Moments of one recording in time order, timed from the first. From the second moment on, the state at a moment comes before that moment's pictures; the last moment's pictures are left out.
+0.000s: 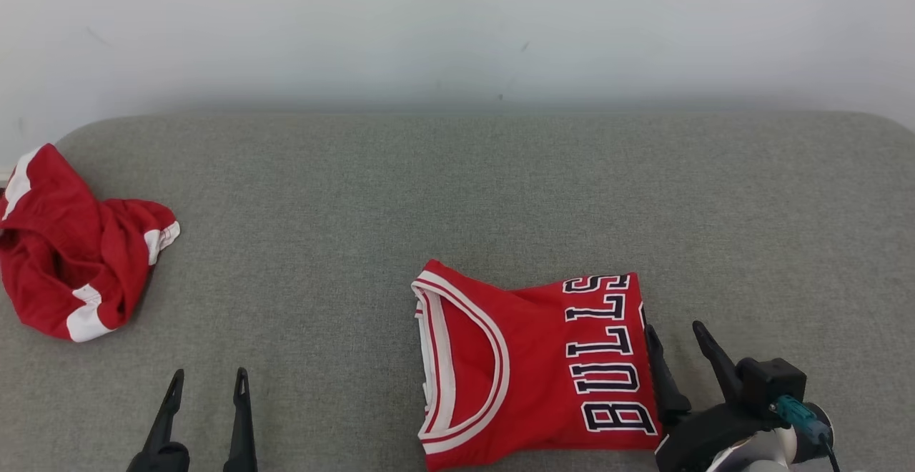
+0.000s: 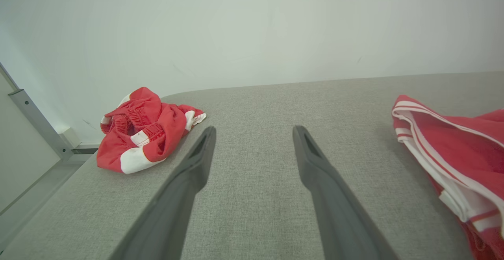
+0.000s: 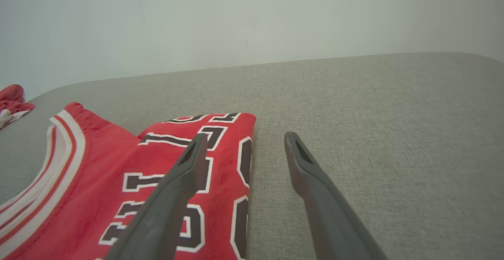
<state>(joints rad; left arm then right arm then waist) 0.02 0.10 0.03 0.17 -0.04 -0.05 -0.26 -0.15 -0.14 0.05 0.43 0.22 0.13 -0.23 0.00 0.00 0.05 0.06</state>
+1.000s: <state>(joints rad) -0.06 0.09 0.02 0.16 -0.05 -0.05 -0.26 -0.52 -0.21 0.24 0.84 0.38 0.13 -0.26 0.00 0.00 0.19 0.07</state>
